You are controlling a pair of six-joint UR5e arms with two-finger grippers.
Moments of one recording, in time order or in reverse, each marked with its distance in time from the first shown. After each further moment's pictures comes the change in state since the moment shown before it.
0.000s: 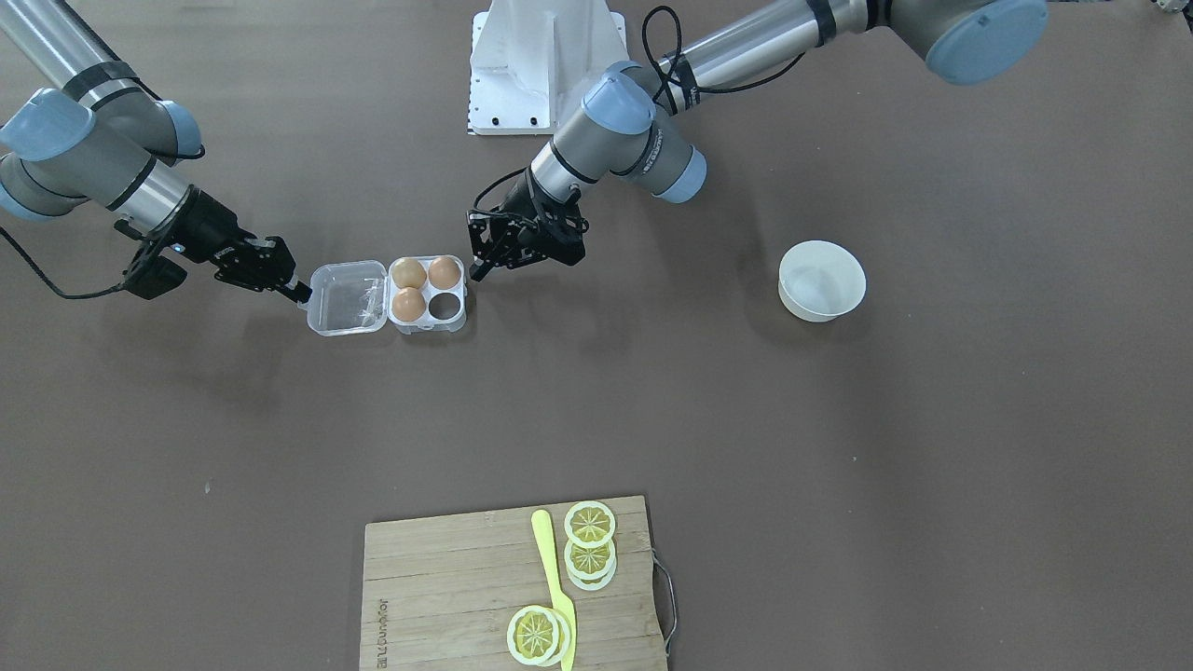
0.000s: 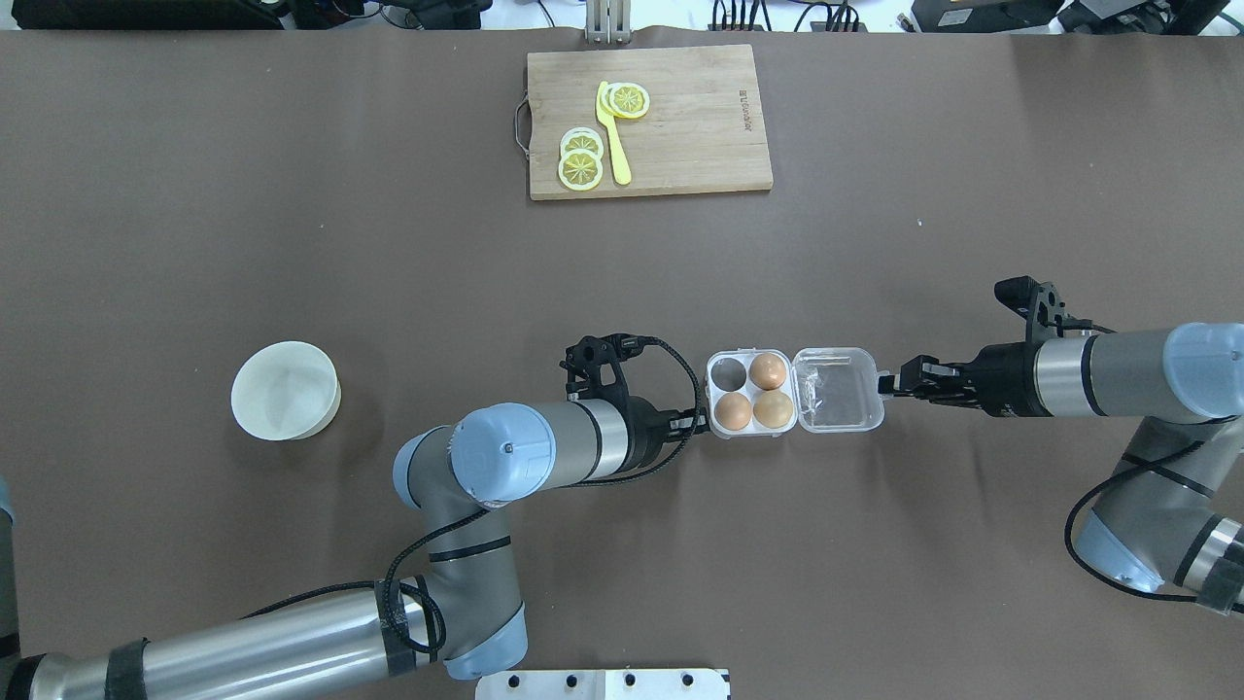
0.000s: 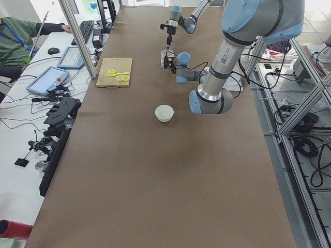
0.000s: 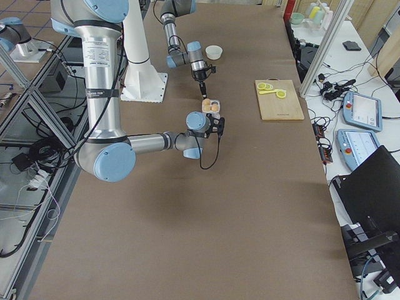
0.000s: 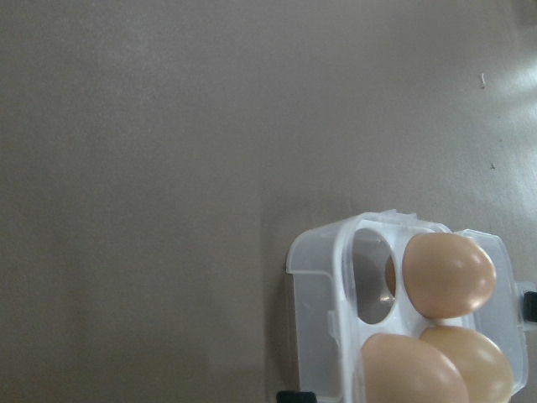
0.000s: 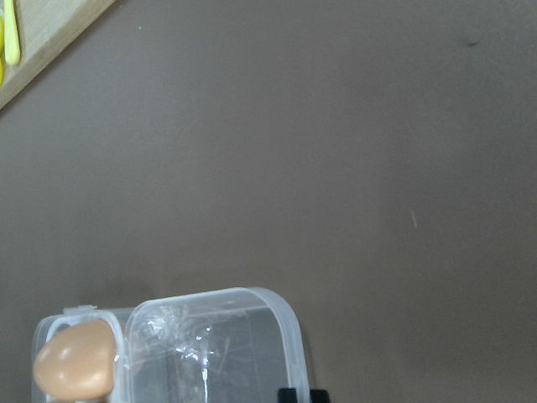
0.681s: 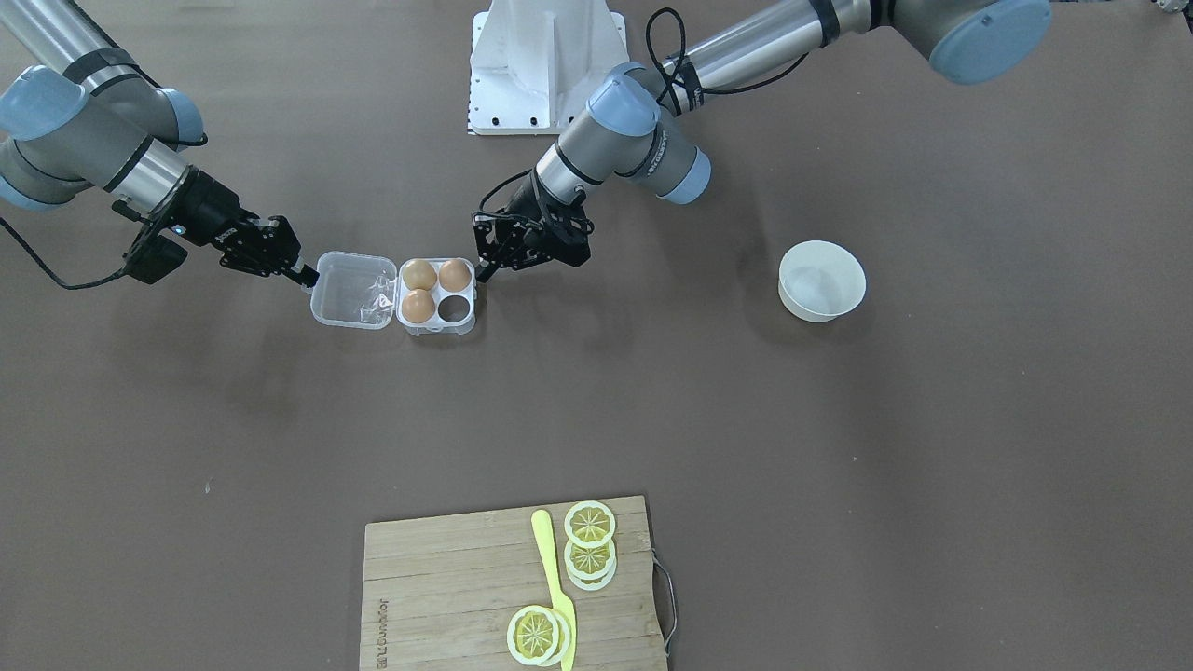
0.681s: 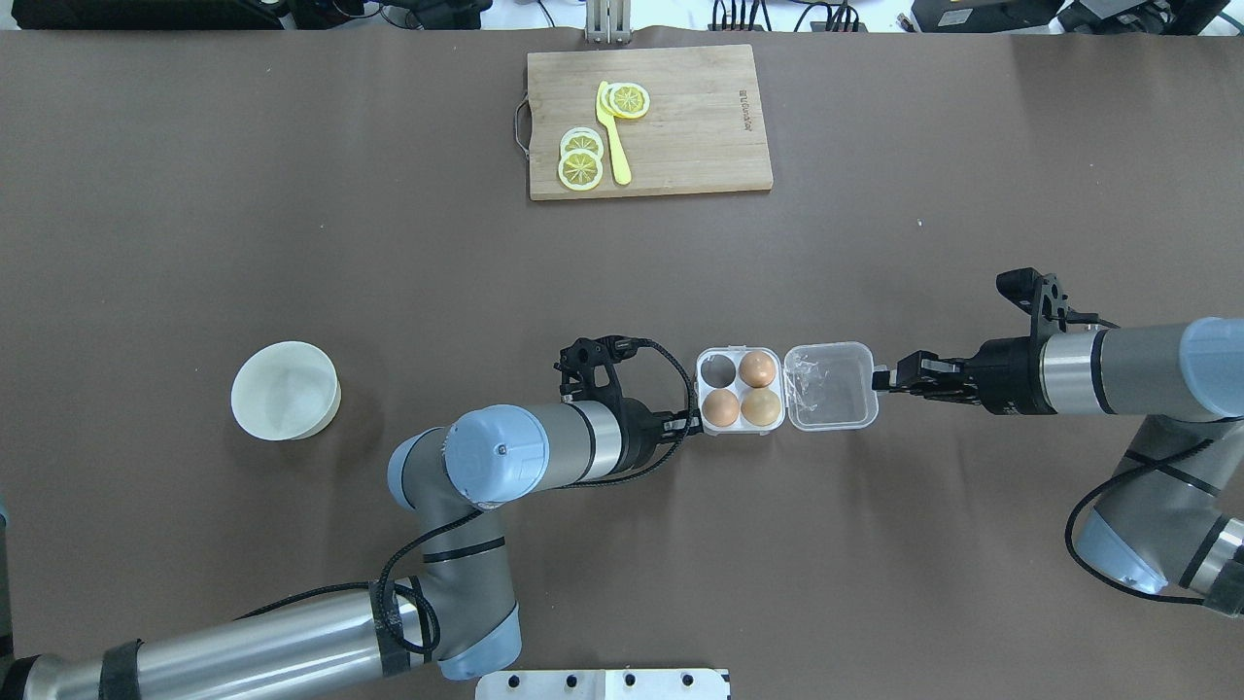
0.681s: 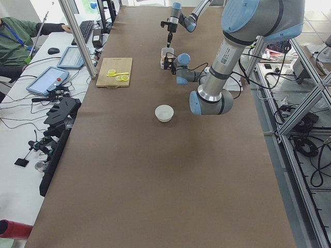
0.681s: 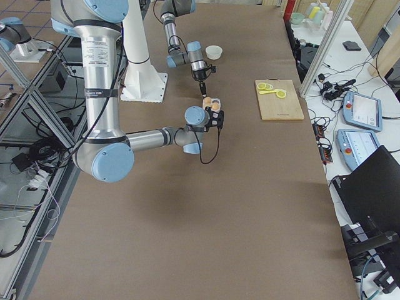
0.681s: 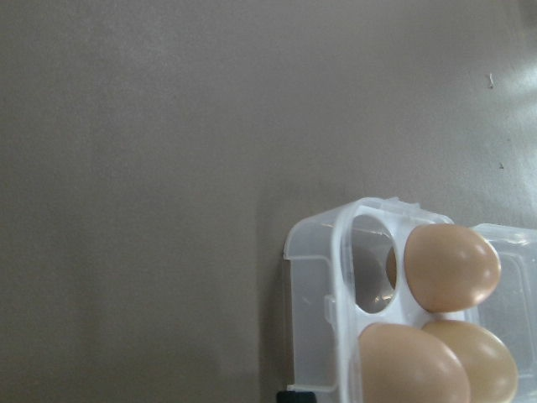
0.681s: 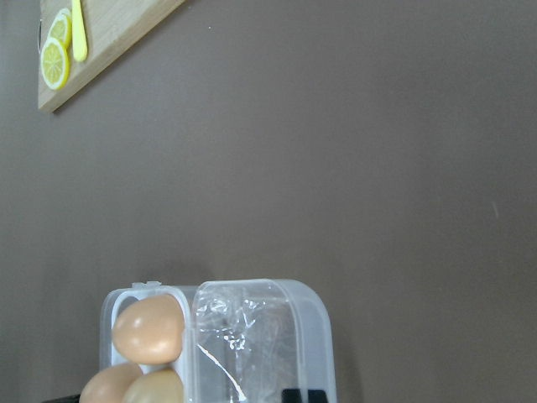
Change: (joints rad) left arm 0.000 0.010 -0.003 -0.004 0.000 0.000; right arm 0.006 -0.010 0.070 -0.002 0.010 -0.002
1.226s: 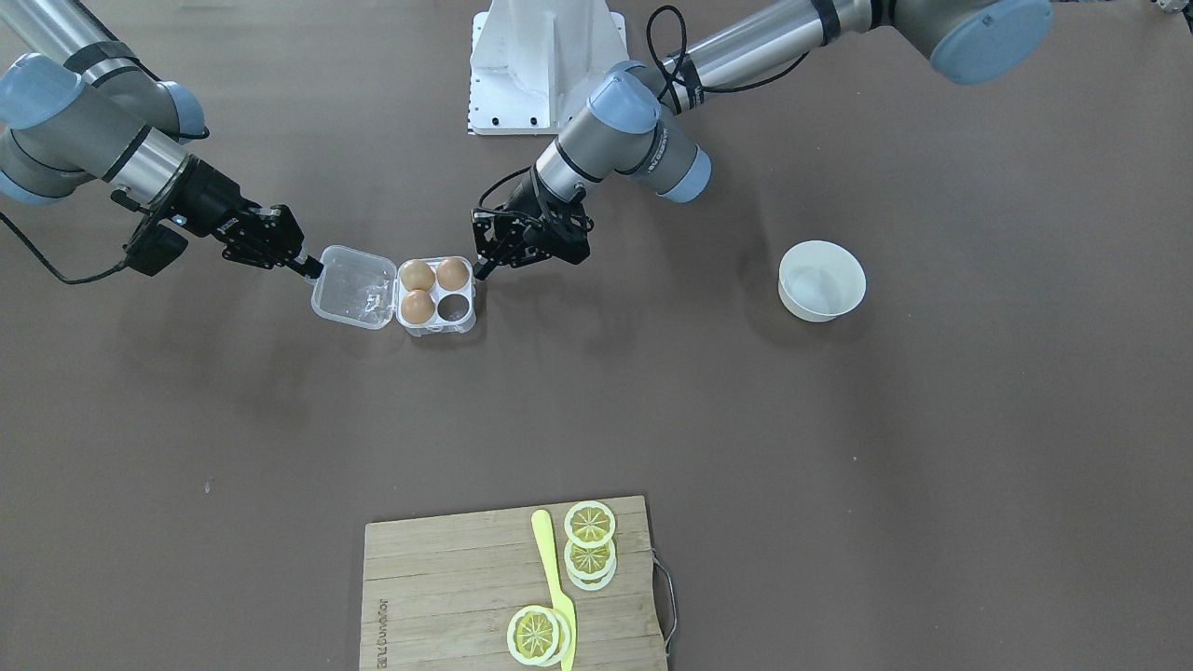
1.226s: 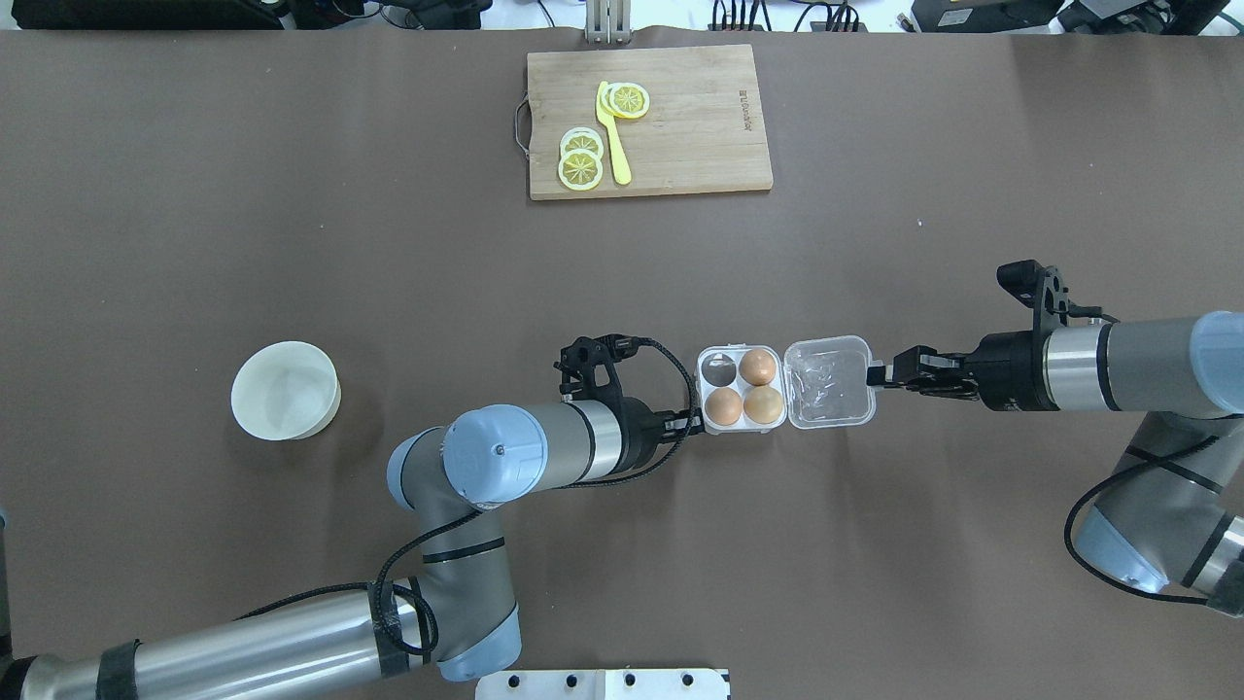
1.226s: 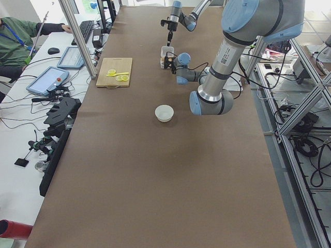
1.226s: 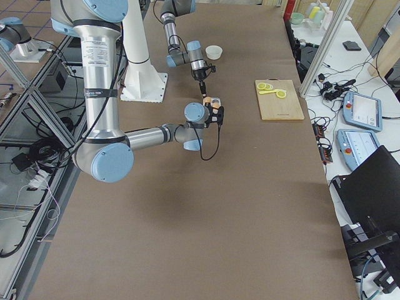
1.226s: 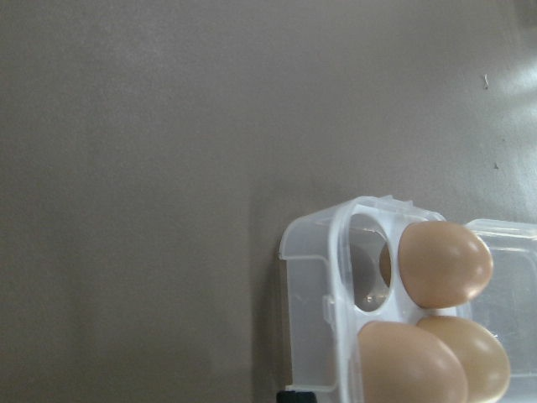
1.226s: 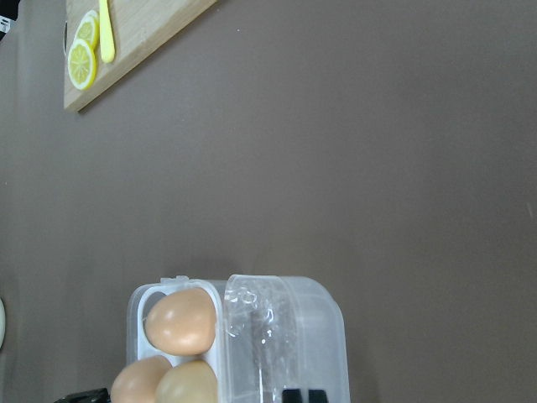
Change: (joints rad) left arm 0.000 0.001 -0.012 -0.001 0.000 0.000; right arm 0.005 -0.001 0.038 -0.011 0.007 0.000
